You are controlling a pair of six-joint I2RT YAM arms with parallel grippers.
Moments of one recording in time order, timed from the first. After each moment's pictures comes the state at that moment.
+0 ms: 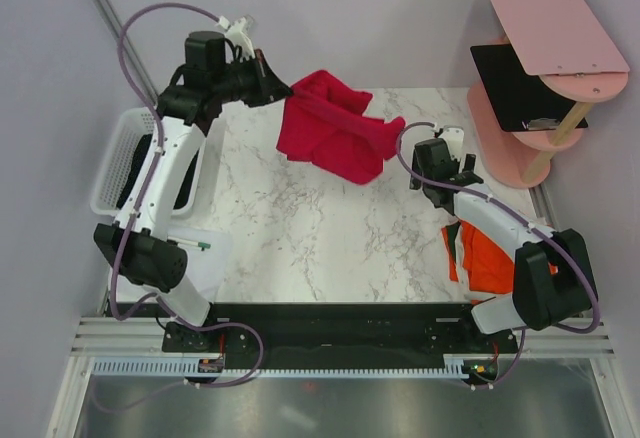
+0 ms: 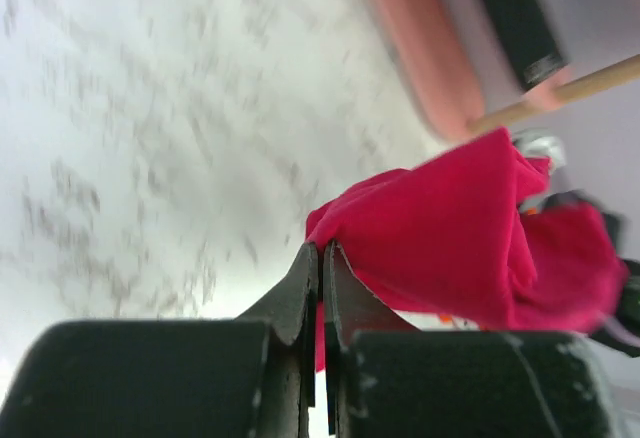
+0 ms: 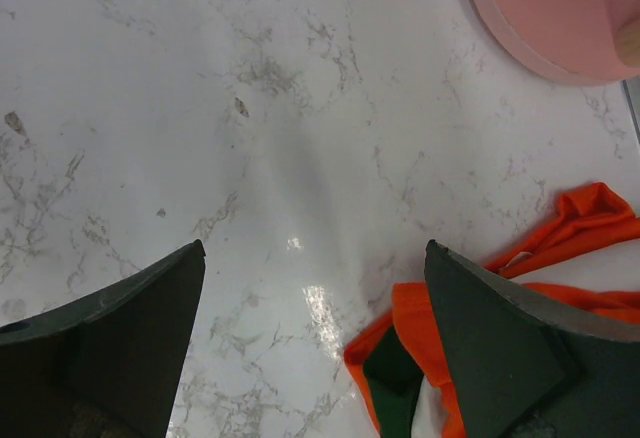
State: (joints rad) left arm -0.26 1.67 1.97 -0.66 0.47 -0.40; right arm 0.35 1.44 0.94 -0.32 0.59 0.35
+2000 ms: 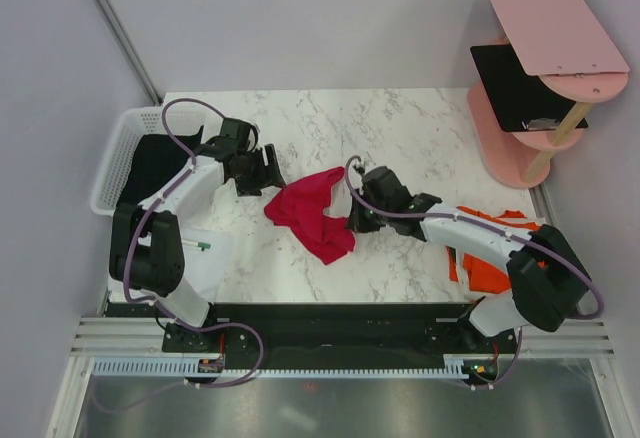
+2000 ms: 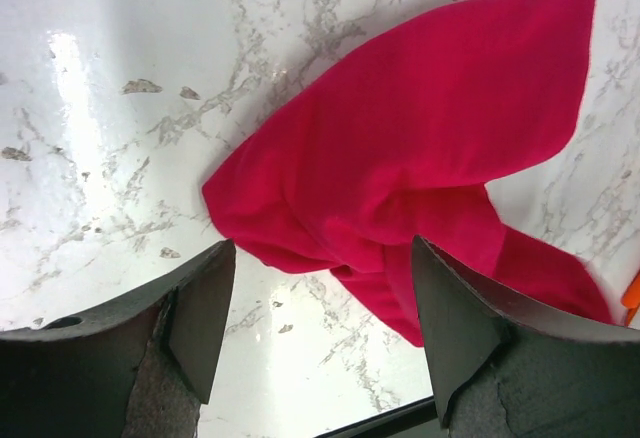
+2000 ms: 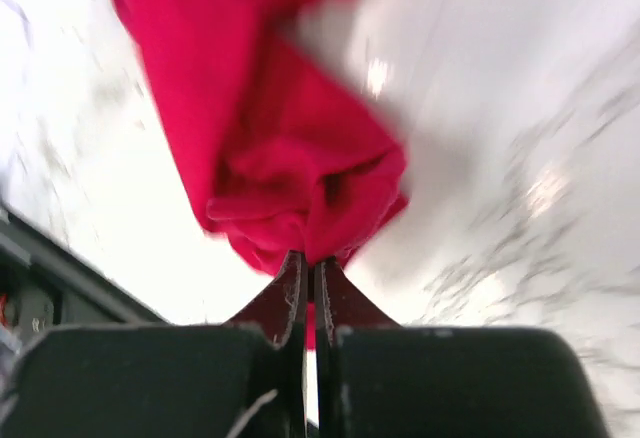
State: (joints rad) left arm -0.24 1.63 1.19 -0.58 0.21 -0.45; right arm 0.72 1.48 0.83 -0.20 -0.14 0.58
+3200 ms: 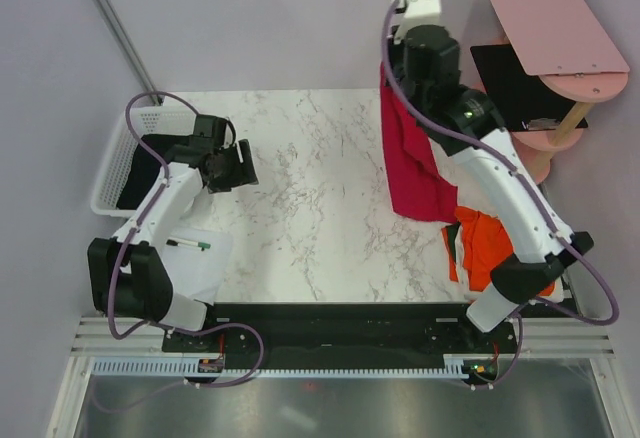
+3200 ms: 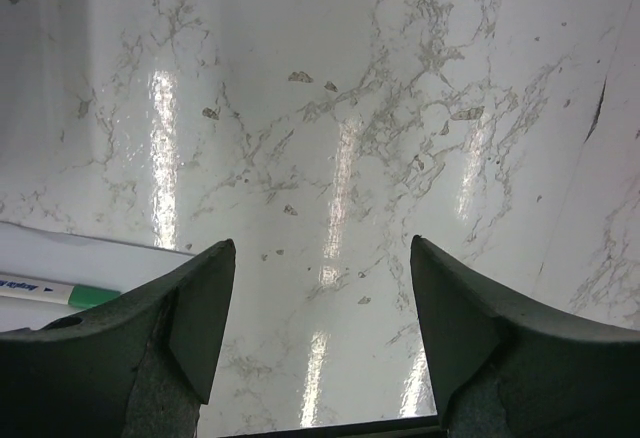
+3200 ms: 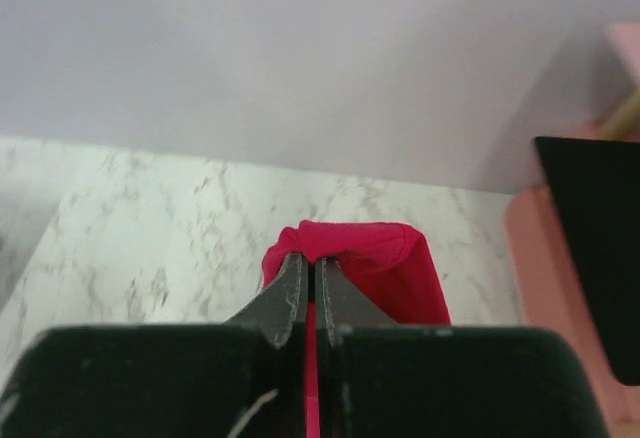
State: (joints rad) left arm -0.17 1.46 1.20 -0.72 0.03 -0.37; right arm 0.60 1.61 2.12 -0.60 0.56 0.03
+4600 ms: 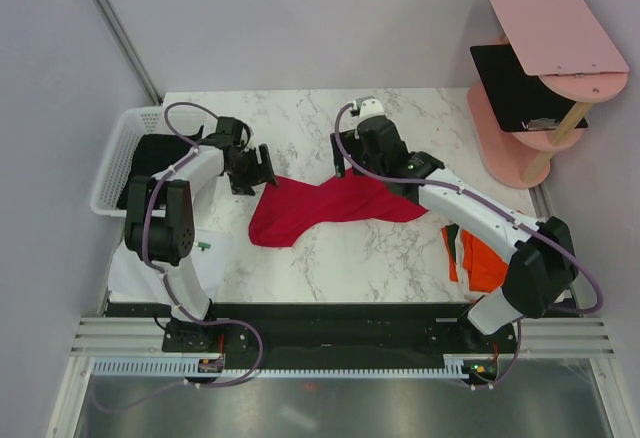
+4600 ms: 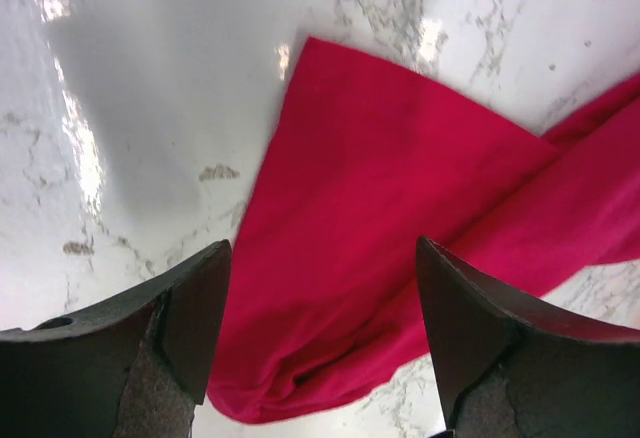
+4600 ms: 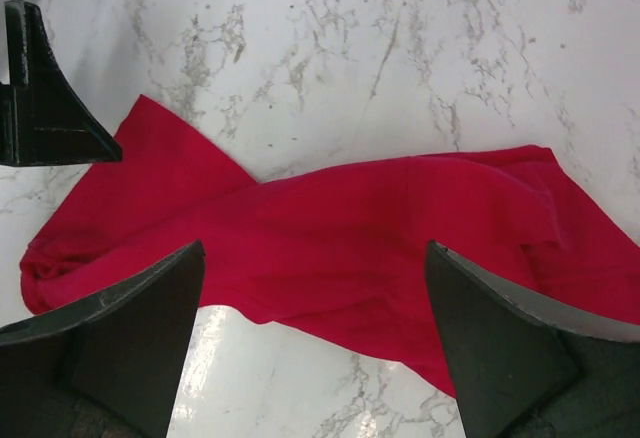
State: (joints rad) left arm -0.14 1.82 1.26 -0.56 0.26 -0.38; right arm 0.71 1.56 1.33 -0.31 0.26 0.26
